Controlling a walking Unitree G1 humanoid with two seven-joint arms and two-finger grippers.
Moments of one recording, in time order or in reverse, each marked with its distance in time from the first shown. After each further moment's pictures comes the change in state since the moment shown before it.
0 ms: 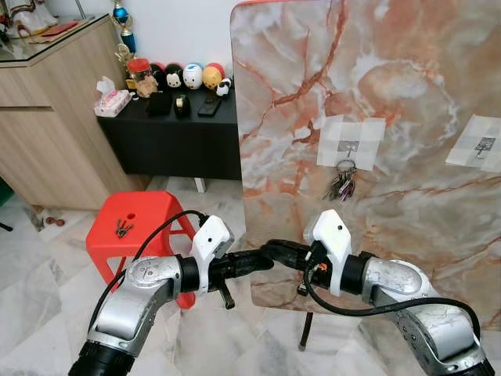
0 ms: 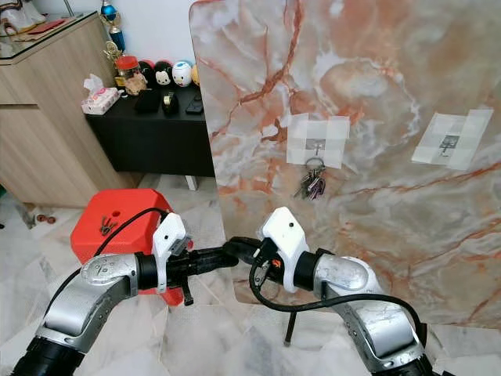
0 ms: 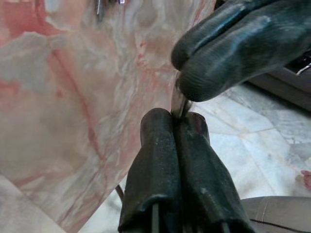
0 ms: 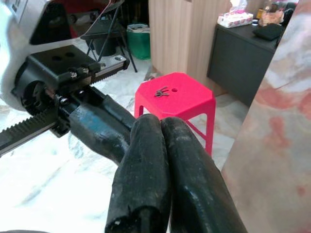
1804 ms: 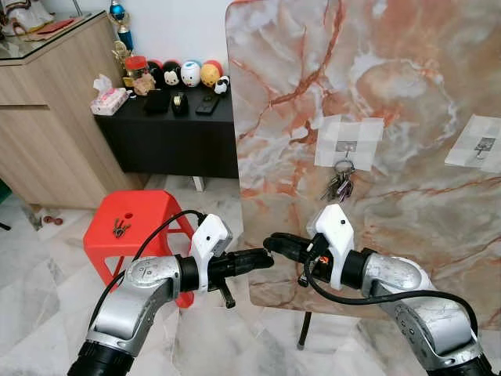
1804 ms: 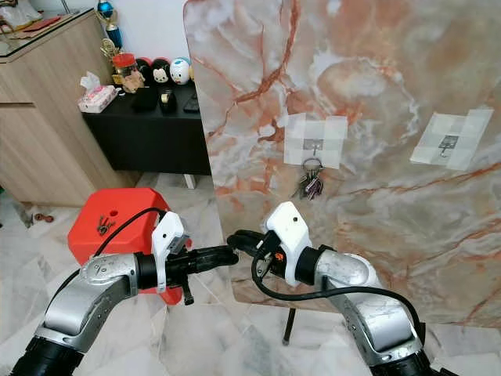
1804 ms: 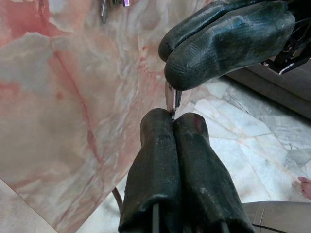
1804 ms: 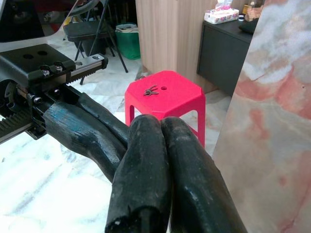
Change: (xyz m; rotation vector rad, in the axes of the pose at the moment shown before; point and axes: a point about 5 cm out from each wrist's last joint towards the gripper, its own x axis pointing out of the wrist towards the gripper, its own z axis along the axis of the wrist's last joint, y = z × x) left arm -0.001 0.001 0.000 -0.017 -0.007 0.003; right arm 0.000 -0.008 -0.002 0.023 -0.006 -0.050
